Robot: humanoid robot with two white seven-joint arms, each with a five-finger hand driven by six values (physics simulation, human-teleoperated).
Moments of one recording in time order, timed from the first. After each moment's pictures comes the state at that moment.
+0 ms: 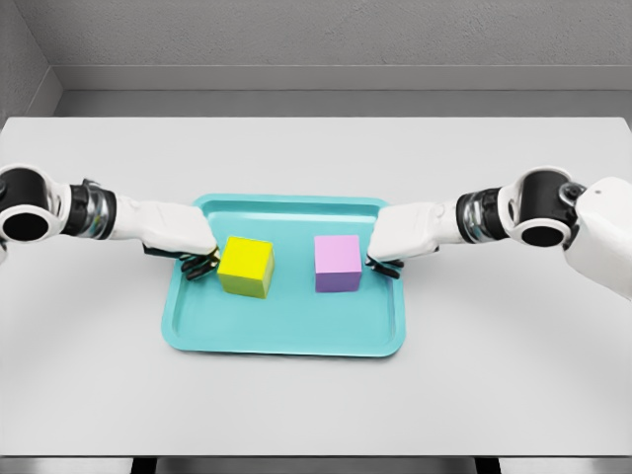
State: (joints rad) left arm -0.95 0.81 -1.15 -1.41 -0.31 -0.61 -0.61; right arm -0.91 -0.65 1.08 -1.45 0.58 -0.61 0.61
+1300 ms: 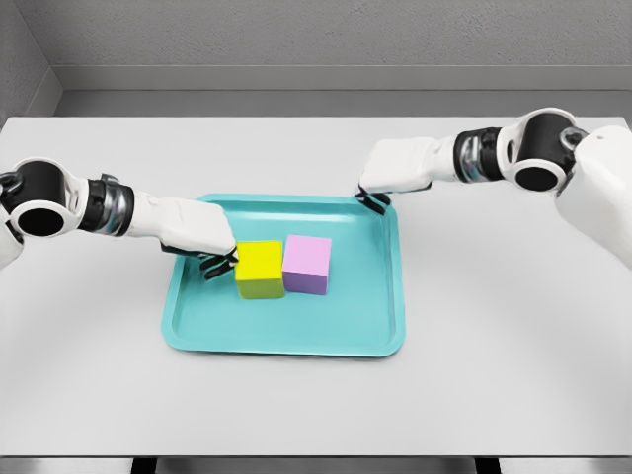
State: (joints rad) left arm -0.99 0.77 -1.17 -1.44 -0.30 -0.61 -0.61; right arm -0.97 -0.58 0.90 -1.29 0.59 -0.61 0.61
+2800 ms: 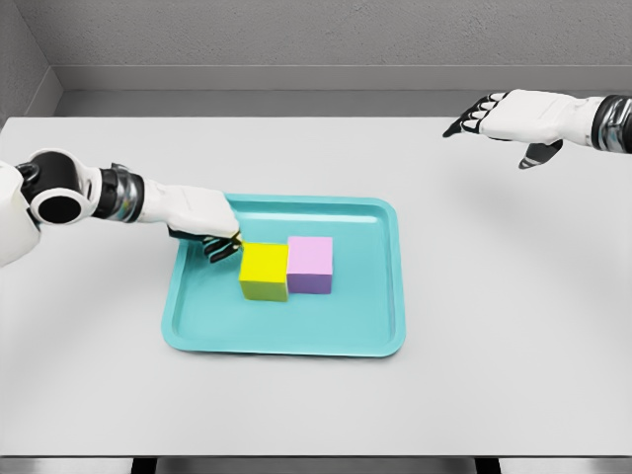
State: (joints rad) left arm -0.99 0.70 -1.13 -1.30 -0.35 -0.61 -0.61; right arm -0.91 -0.74 0.67 -1.21 0.58 -0.61 0.61
